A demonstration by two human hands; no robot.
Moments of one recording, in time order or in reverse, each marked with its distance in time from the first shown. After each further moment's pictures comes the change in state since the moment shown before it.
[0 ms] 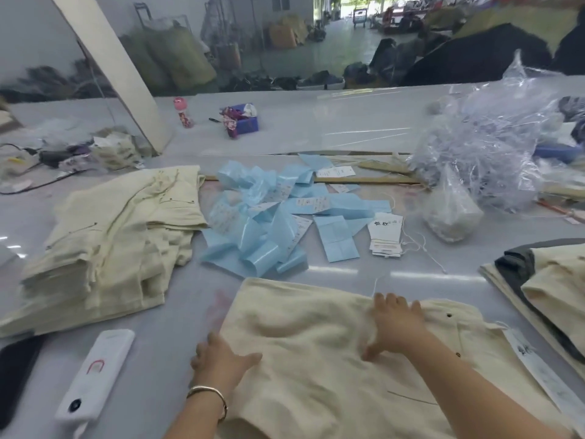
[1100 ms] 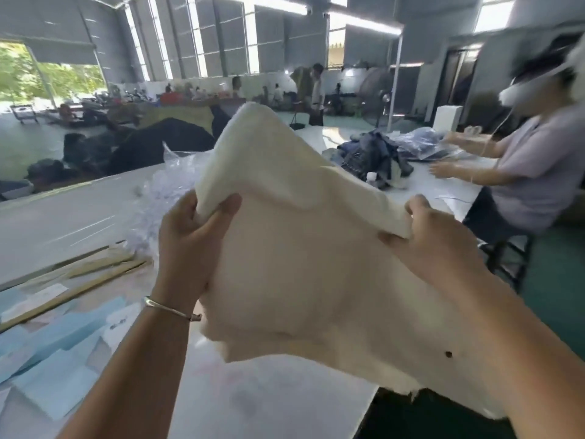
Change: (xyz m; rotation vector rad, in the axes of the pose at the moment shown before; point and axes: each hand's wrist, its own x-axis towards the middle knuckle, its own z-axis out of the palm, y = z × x) left_hand -0.302 0.346 -0.033 -0.931 -0.454 1.430; right_hand -0.381 0.247 -0.103 0.320 0.946 0.998
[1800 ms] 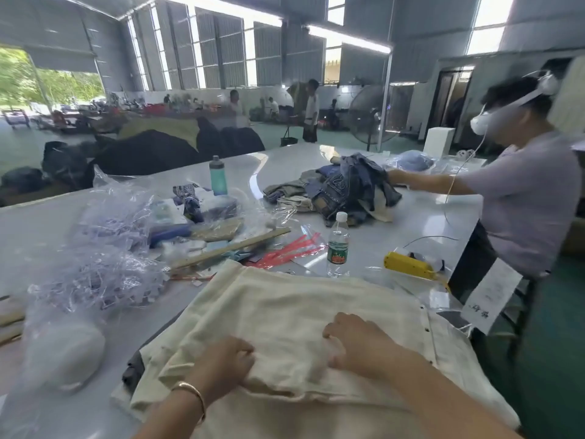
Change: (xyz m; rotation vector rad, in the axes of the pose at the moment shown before) left_hand 0.030 -0.200 0.231 0.695 -0.714 -0.242; right_hand 0.134 0.152 0.187 -0.114 -0.835 -0.271
